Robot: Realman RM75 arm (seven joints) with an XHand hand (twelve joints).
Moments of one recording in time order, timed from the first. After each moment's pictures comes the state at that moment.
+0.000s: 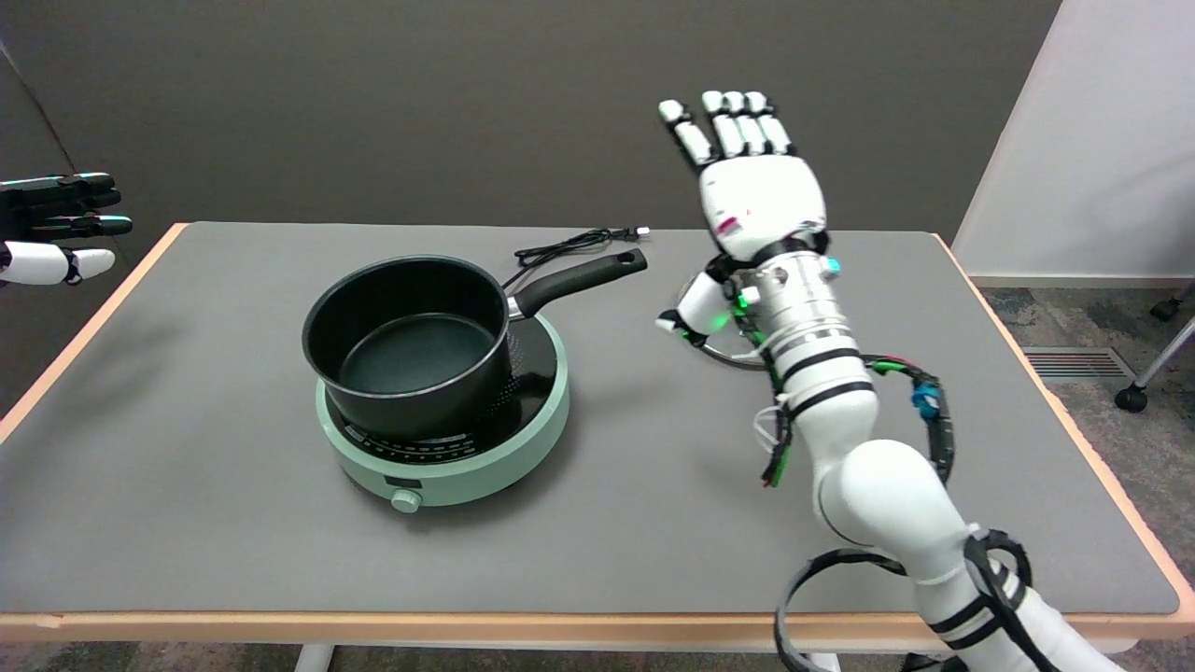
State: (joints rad) arm 0.08 -1.31 -1.86 1.80 1.55 0.51 -1.48
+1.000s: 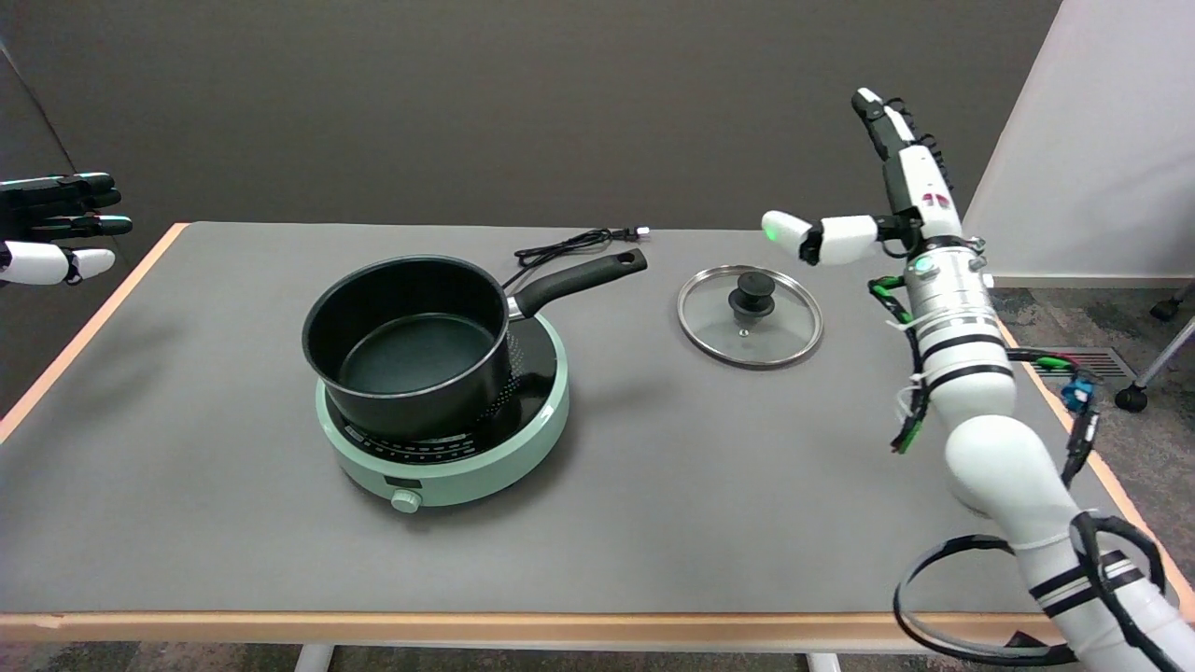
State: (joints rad) arm -0.02 -1.18 -1.49 1.67 1.41 0.43 -0.18
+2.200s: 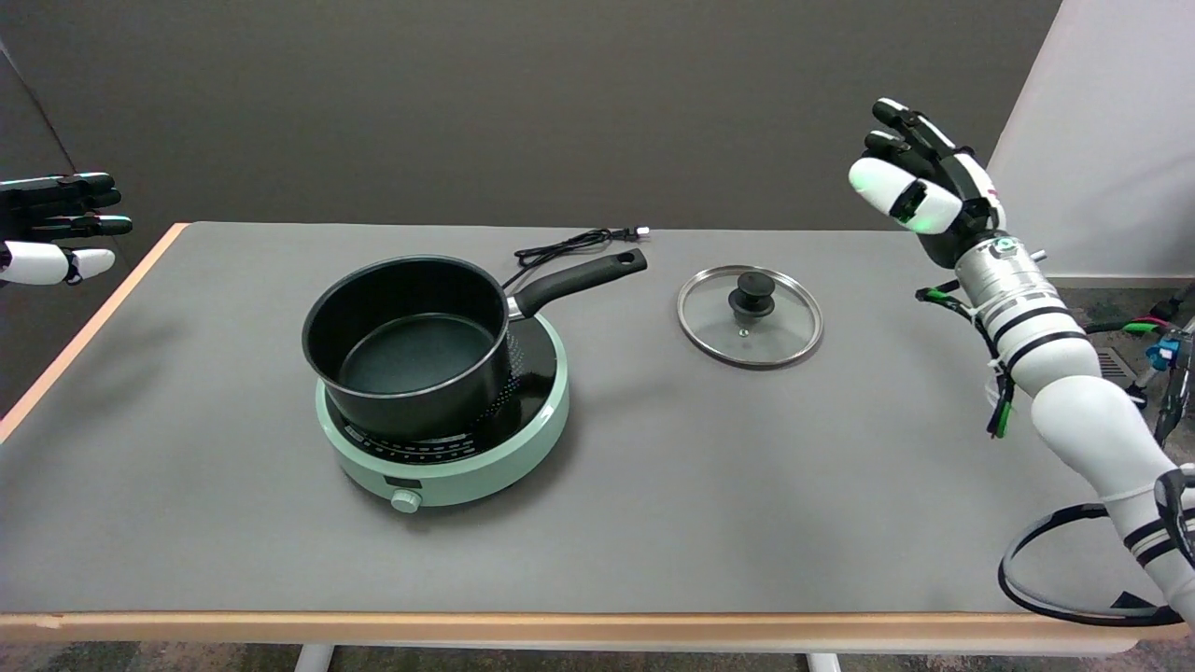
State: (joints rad) arm -0.02 -0.97 -1.35 1.50 1.33 0.14 0.68
